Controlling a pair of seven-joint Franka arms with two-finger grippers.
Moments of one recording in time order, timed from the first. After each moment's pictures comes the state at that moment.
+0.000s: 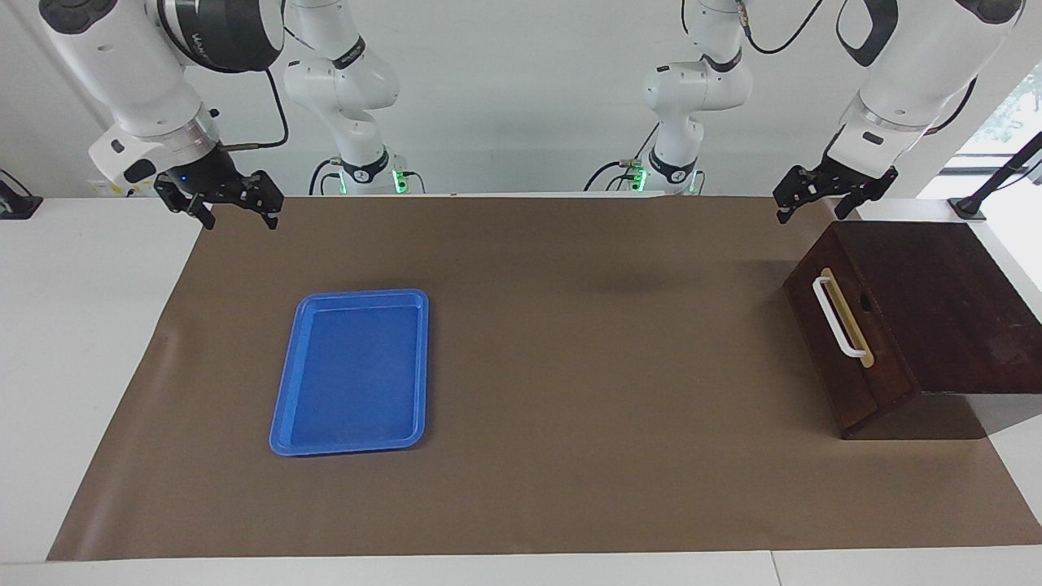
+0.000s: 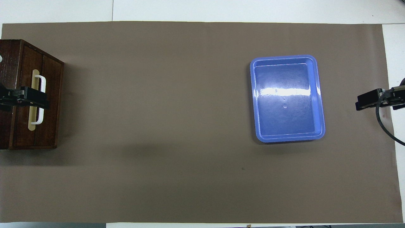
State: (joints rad) left arm -0.01 -0.03 -0.06 -1.60 0.02 1.51 -0.05; right arm -0.04 -0.02 -0.02 -1.65 -0.02 1.53 -0.04
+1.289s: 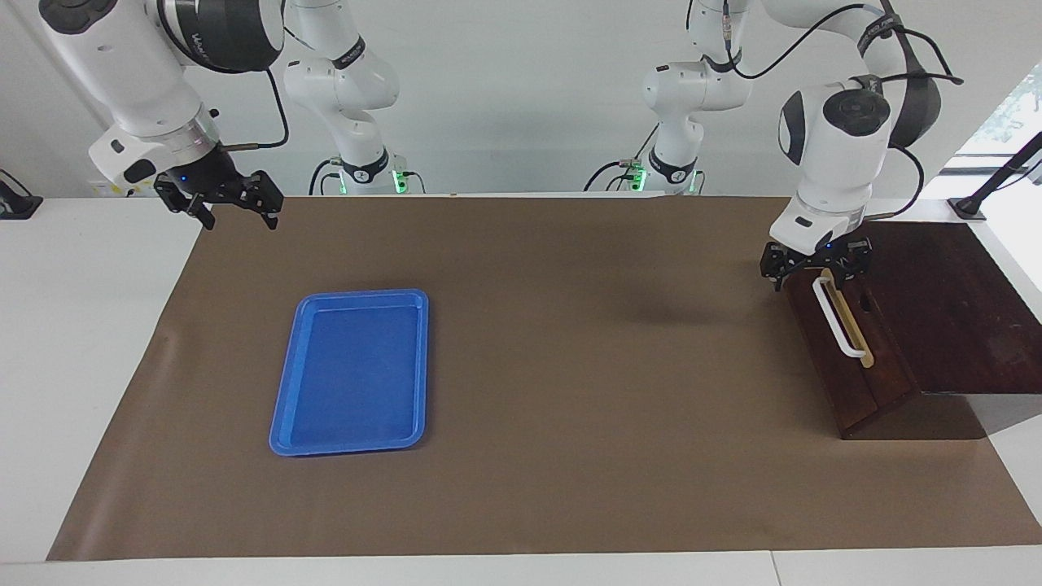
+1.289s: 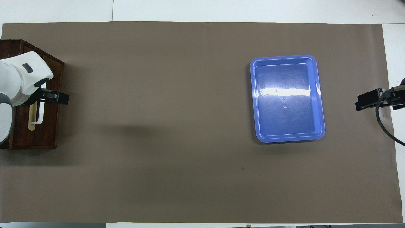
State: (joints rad) left arm -0.02 -0.01 -0.05 -2.03 0.31 2.09 0.05; right arm -0.04 -0.02 -0.02 -1.65 -0.02 1.53 -0.04
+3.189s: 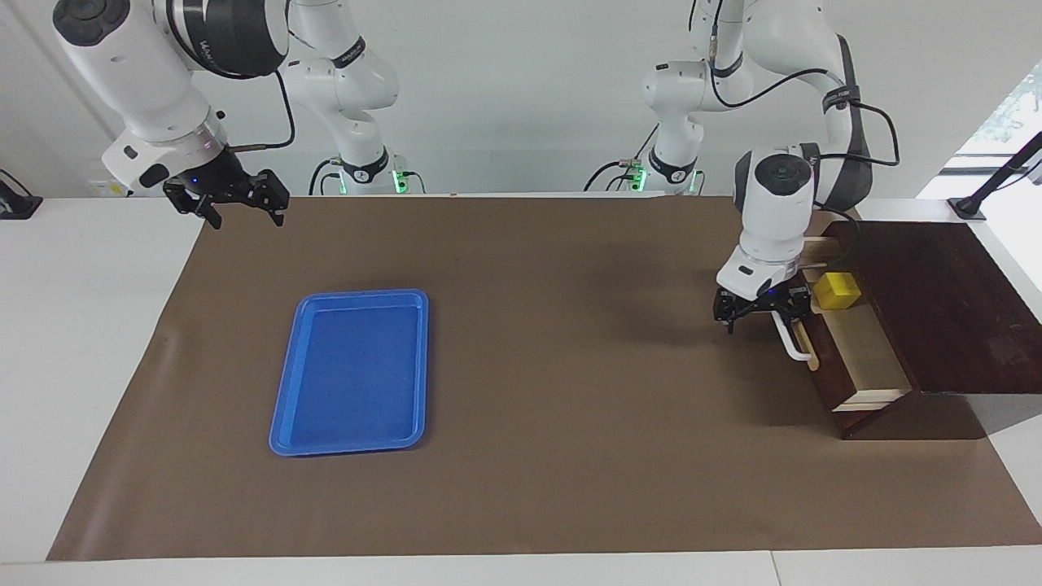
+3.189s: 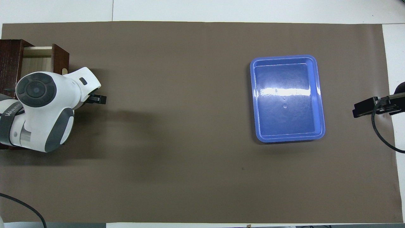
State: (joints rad) left arm -0.13 0.09 -0.07 -2.09 0.33 2.30 -0.19; right arm -0.04 -0.05 -0.01 -1.70 -0.02 1.53 -0.10
